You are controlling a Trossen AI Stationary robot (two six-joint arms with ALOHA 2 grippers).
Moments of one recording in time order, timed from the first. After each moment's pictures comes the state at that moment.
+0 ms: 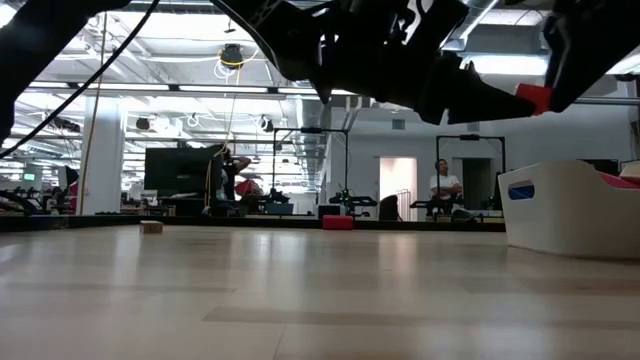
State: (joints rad) left arm -0.01 2.21 1.60 0.40 0.17 0.50; right arm 0.58 1.49 1.20 -1.32 0.54 0.94
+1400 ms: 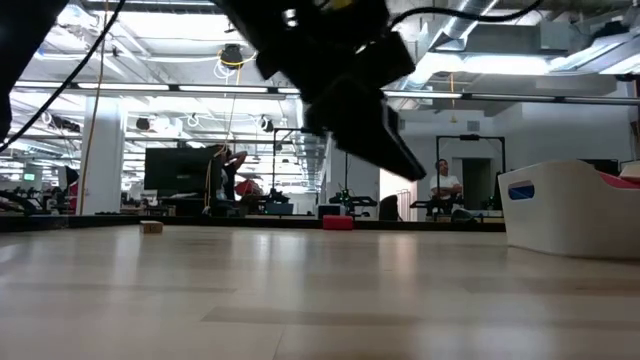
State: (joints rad) left arm -0.01 2.01 1.42 -0.12 0.12 0.41; right arm 0.87 1.49 1.22 -1.26 -0.01 1.52
